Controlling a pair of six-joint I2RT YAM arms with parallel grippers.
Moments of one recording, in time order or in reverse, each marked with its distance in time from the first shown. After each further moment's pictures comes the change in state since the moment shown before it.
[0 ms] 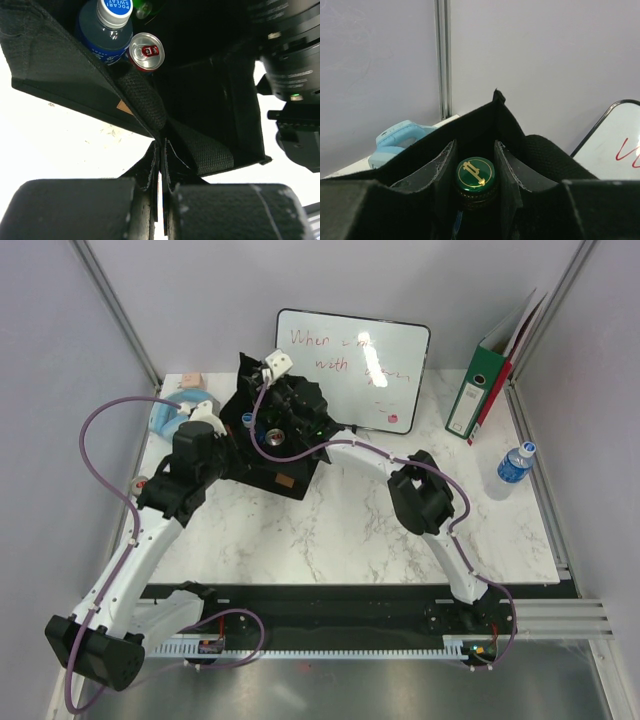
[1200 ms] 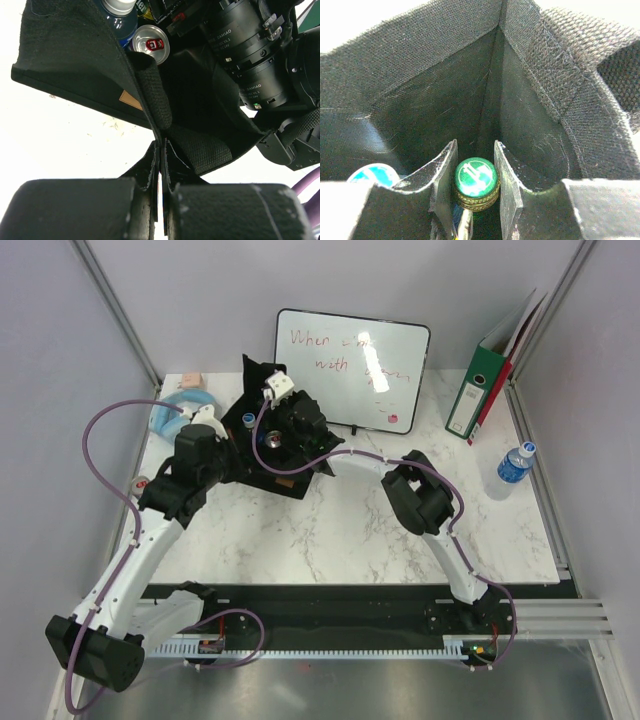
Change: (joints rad) left arm 0.000 -0.005 -0.023 -0.014 0.005 0.000; right arm 0.002 0.000 -0.192 0.029 0.055 -0.008
